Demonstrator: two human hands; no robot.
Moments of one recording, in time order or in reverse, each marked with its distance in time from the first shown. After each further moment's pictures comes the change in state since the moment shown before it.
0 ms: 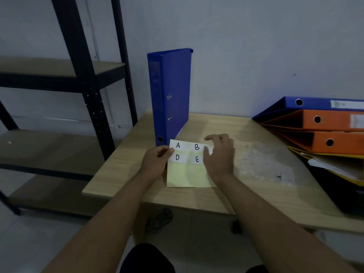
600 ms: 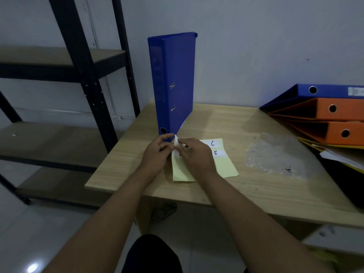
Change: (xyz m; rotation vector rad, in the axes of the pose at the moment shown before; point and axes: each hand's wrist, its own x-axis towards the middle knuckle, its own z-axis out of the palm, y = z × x) left_hand -0.003 -0.004 -0.010 0.011 -0.057 0.045; right_hand -0.026 -0.034 0.048 0.258 -0.252 -0.136
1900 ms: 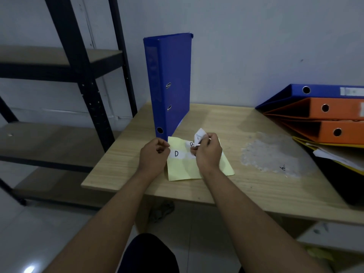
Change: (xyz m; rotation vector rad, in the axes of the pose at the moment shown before) left_hand -0.006 0.000 0.012 0.251 0.211 -0.004; right_hand 0.009 0.013 -0.010 0.480 0.336 0.585
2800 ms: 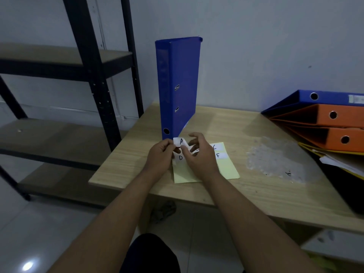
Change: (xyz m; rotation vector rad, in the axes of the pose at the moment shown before) left_hand -0.005 0.003 -0.005 -0.230 -0.117 -0.001; right_hand -0.020 -0.003 0.002 -0.239 -0.374 -0.392
